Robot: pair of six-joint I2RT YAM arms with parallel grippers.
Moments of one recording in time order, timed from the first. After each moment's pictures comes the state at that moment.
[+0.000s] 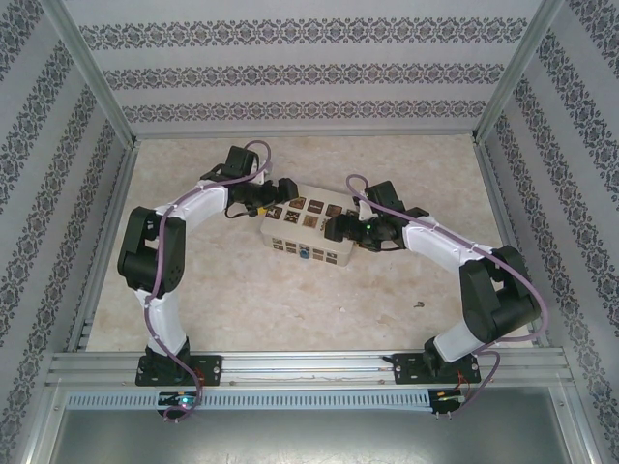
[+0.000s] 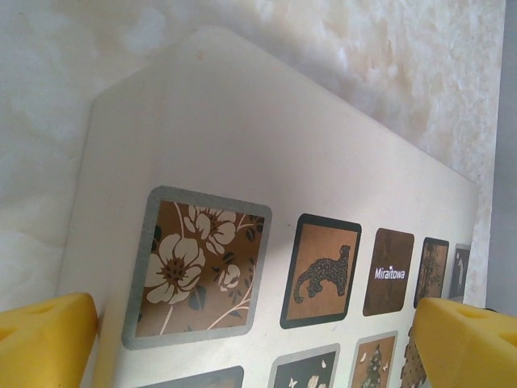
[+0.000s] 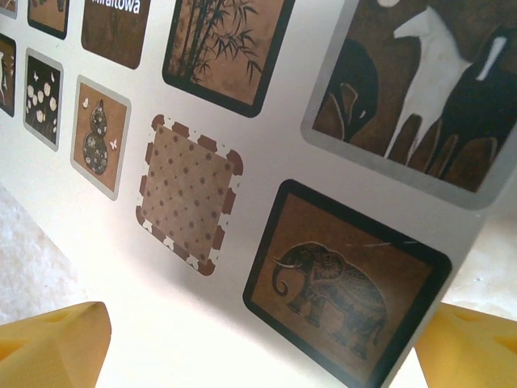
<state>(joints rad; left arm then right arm) -0.27 1.92 1.38 -0.40 0.54 -0.56 0.39 1.55 0.94 -0.39 -0.44 0.57</state>
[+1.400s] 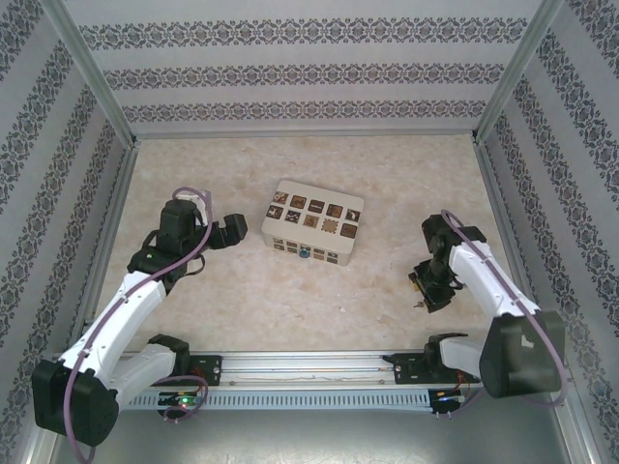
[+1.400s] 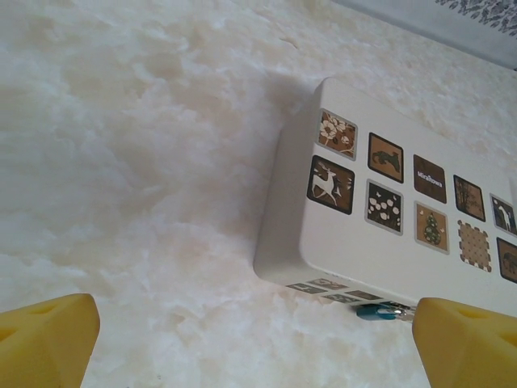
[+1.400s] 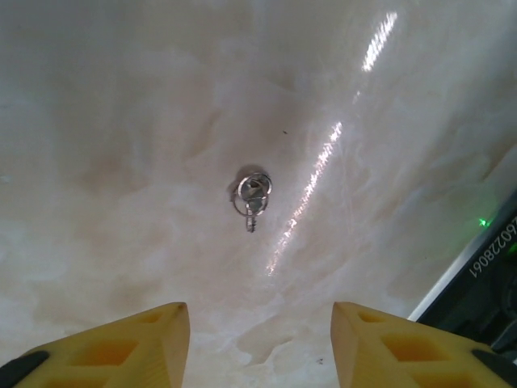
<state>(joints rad) -0.23 0.97 0.73 -0.39 0.10 -0.44 0.06 1.23 0.77 -1.19 -0.08 1.32</state>
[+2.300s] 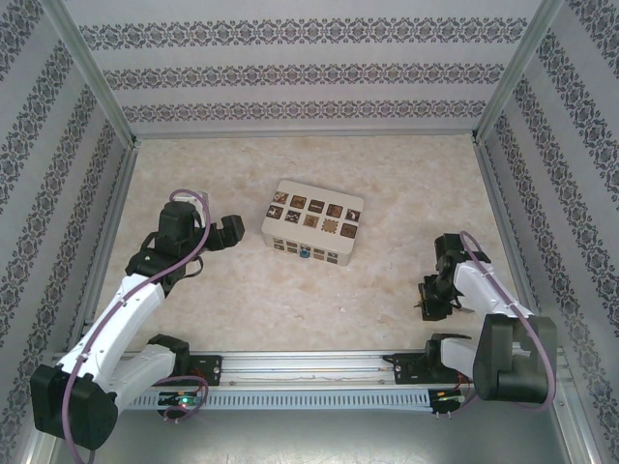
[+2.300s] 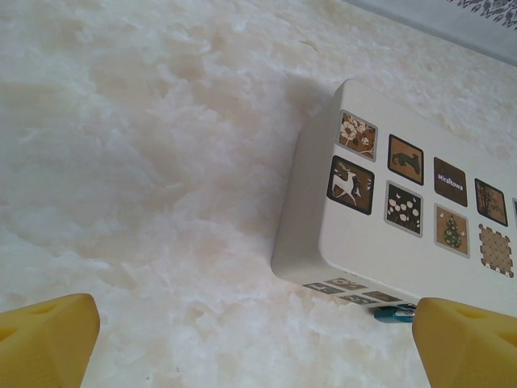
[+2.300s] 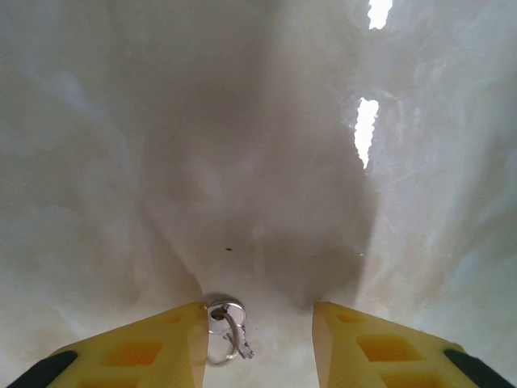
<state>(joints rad) -0.23 0.95 0.73 -0.42 0.06 -0.44 -0.09 1.18 0.53 -0.93 -0.12 1.55</state>
